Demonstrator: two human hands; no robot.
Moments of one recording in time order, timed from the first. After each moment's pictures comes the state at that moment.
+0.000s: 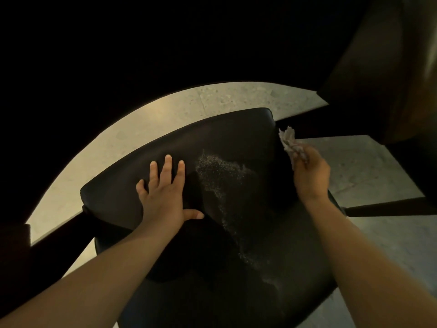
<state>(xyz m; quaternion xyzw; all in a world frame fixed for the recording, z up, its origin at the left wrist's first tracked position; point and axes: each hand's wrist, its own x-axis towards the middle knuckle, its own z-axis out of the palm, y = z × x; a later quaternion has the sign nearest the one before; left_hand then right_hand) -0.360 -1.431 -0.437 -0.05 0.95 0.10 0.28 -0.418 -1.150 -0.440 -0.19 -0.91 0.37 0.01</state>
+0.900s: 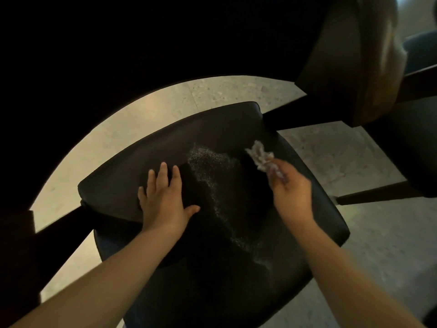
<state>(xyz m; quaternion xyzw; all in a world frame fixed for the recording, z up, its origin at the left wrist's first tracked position) -0.332 -1.414 -0.415 -0.07 0.95 0.14 0.25 -0.347 -1.172 -0.407 -0.14 -0.90 0.41 -0.05</state>
